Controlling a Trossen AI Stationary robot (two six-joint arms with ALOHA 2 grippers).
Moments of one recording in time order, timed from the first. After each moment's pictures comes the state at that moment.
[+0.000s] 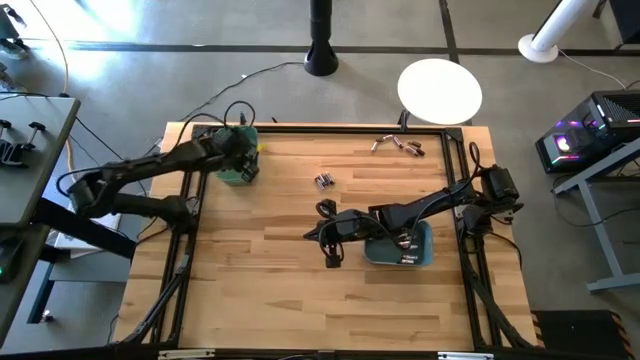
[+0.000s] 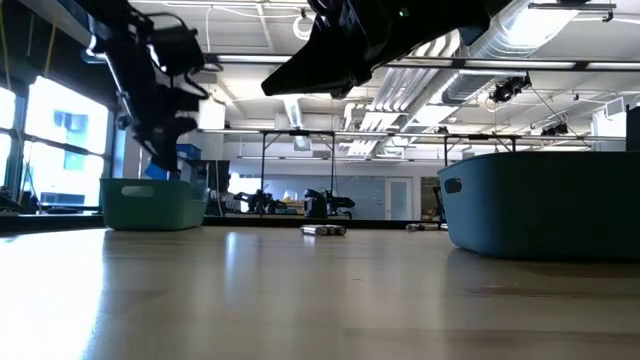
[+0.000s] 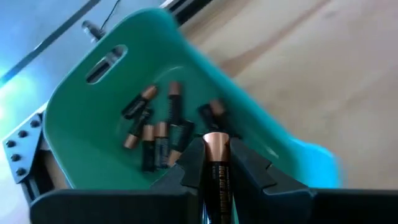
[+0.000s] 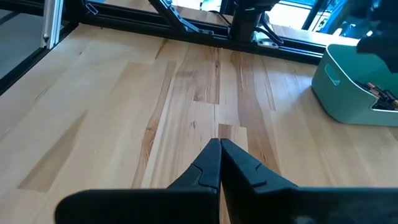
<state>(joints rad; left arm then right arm) 0.60 1.14 0.71 -0.64 -0.39 -0.16 0.19 1.79 1.11 0.23 0.15 -0.09</state>
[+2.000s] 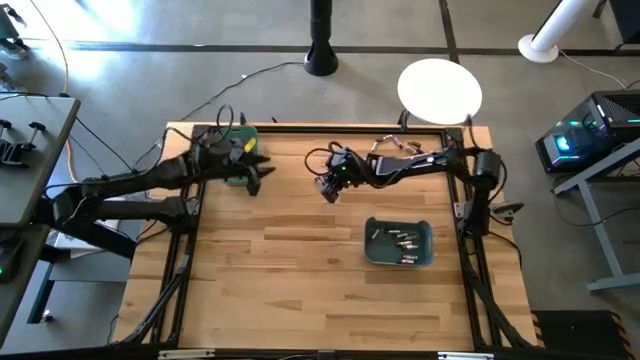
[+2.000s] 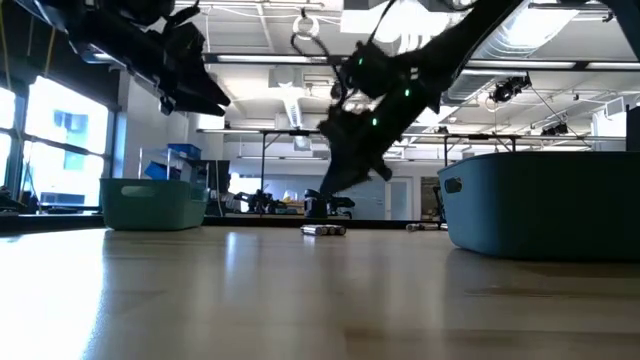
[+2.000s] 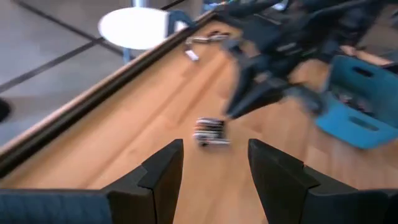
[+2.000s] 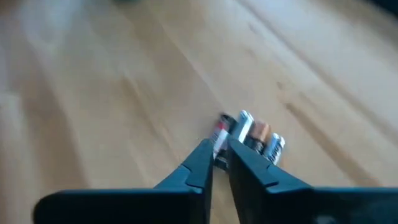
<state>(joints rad) 0.44 0.88 0.58 -0.16 0.02 -0.14 -0.27 1.87 1.11 -0.01 0.07 0.28</state>
